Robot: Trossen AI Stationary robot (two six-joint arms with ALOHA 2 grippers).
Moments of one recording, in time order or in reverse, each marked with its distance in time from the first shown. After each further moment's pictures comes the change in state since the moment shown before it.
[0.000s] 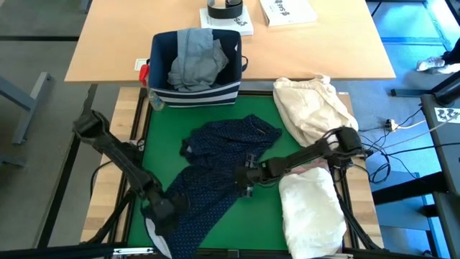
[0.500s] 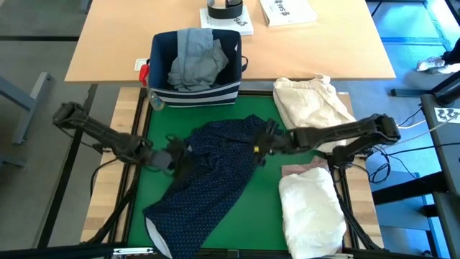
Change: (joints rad) left arm 0.383 -0.498 0.000 -0.400 -0.499 0.047; right arm -0.151 -0.450 -0.028 -0.278 0.197 -0.080
